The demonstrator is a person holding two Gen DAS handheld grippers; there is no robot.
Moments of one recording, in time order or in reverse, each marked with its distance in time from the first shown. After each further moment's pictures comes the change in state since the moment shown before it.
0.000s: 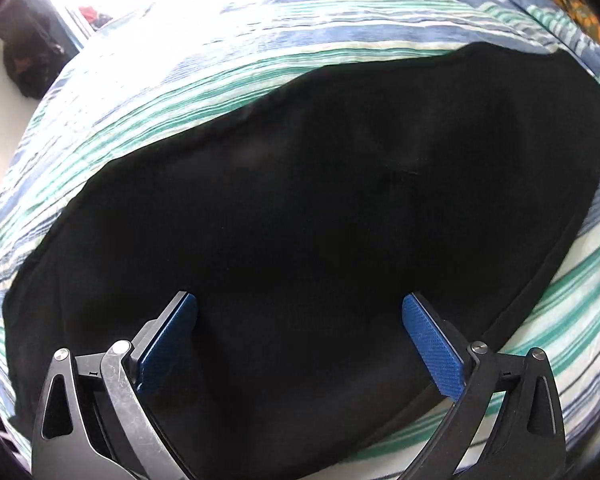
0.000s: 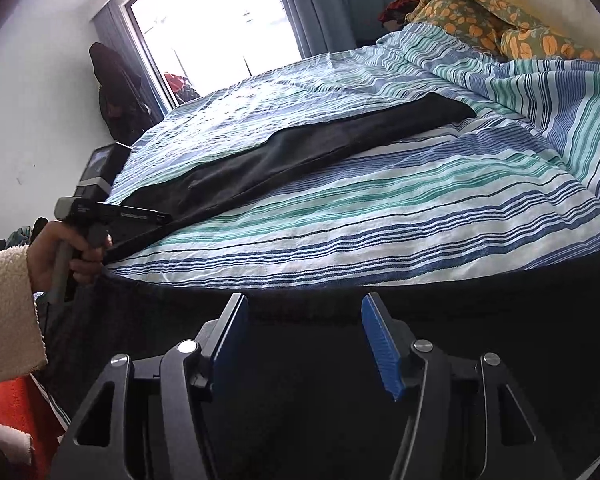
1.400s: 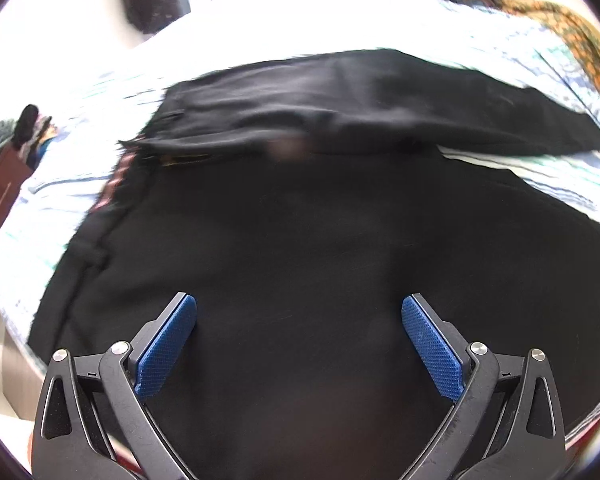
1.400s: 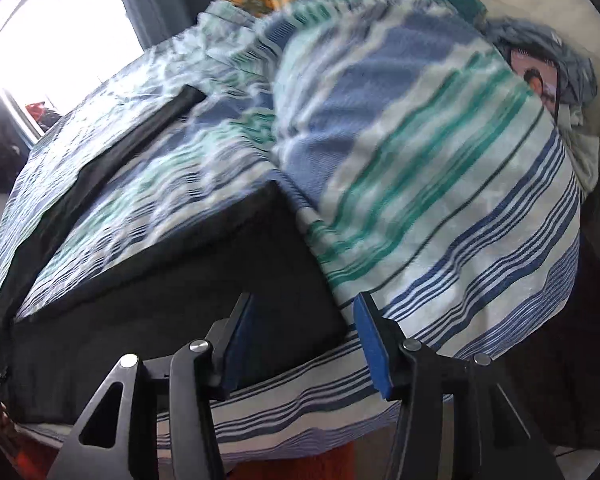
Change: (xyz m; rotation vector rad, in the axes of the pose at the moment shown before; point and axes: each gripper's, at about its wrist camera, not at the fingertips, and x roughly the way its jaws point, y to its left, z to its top) left arm -0.107 0.175 -0.243 -0.328 -0.084 0.082; right arm -0.149 -0.162 -0.007 0.241 0.095 -0.344
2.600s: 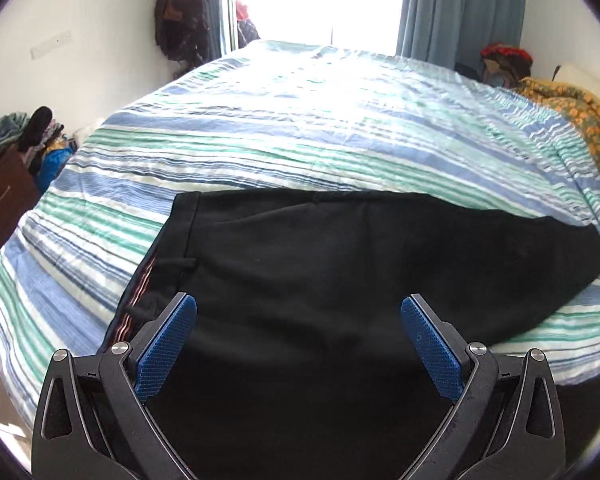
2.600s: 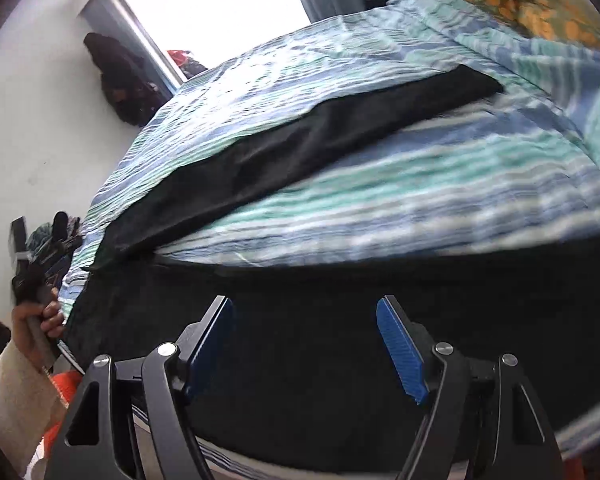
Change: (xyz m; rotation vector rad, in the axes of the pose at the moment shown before) left arm 0.012 0.016 0.132 -0.127 -0.160 -0.020; right arm 0.050 0.297 -0.008 -0.283 0.086 0.467
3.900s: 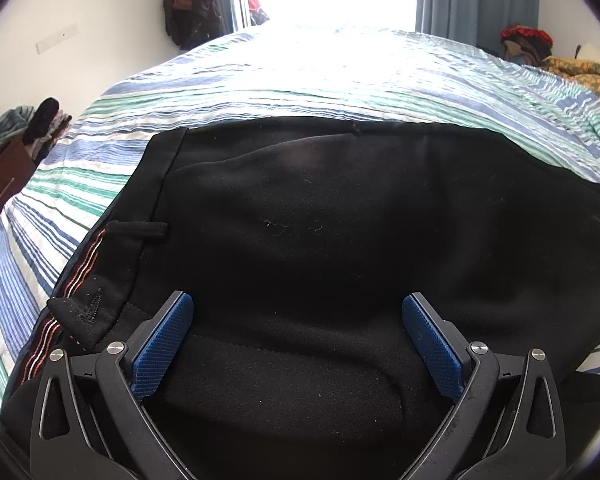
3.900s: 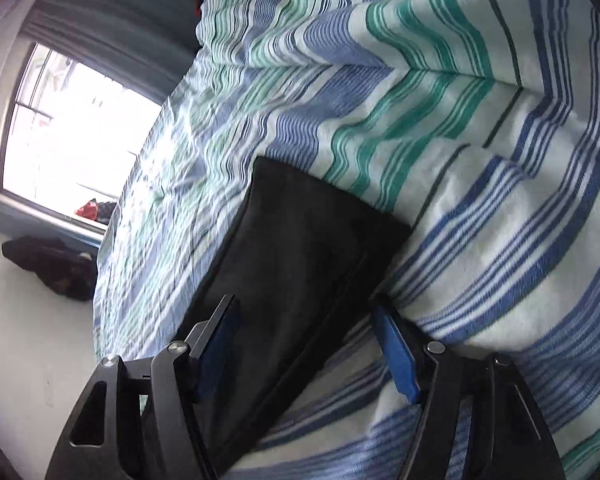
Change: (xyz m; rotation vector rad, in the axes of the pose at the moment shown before) left arm 0.086 0.002 -0.043 0.000 -0.002 0.063; right arm 0.114 -0.324 0.208 0.680 -0.176 -0.118
